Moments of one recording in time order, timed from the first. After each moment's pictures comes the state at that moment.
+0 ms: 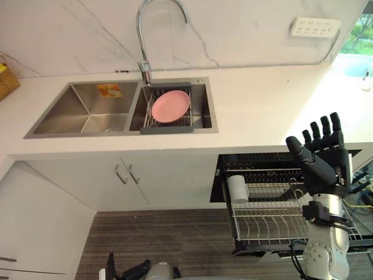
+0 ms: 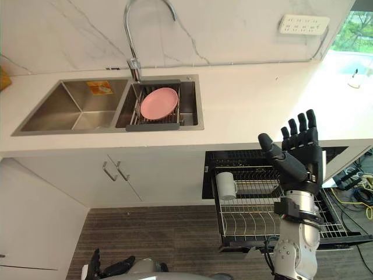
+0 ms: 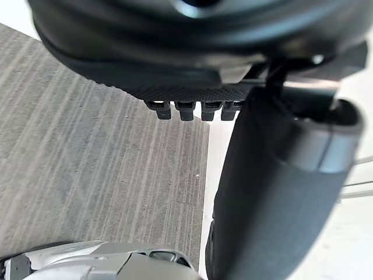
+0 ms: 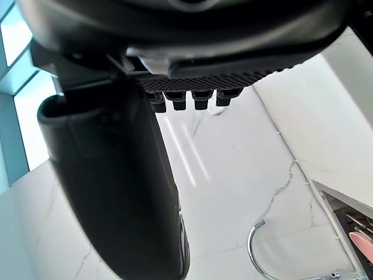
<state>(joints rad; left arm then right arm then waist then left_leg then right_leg) 0.32 0.01 0.27 0.94 0.04 -0.34 0.24 0.13 -0.09 -0.44 -0.20 0.67 -0.16 0.25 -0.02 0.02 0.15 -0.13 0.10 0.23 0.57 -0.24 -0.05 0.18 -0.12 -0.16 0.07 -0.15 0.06</state>
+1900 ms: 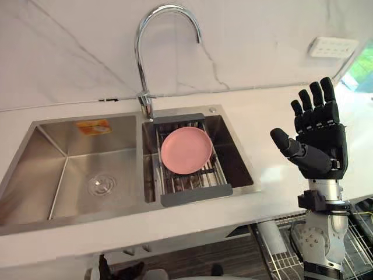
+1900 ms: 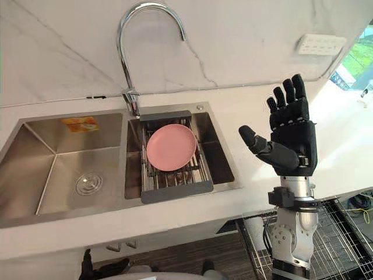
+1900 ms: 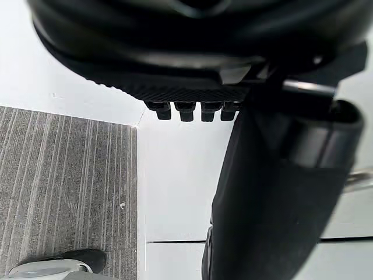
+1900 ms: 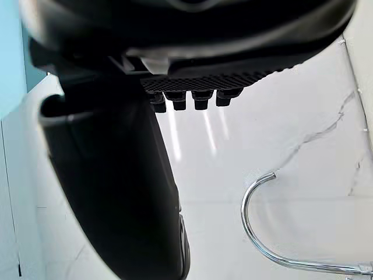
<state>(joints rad) 0.28 0.06 0.25 0.97 0.16 -0.32 0.36 0.05 -0.15 -0.36 -0.19 0.64 -0.26 0.43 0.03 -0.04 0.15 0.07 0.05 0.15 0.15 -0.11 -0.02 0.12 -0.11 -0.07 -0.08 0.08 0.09</state>
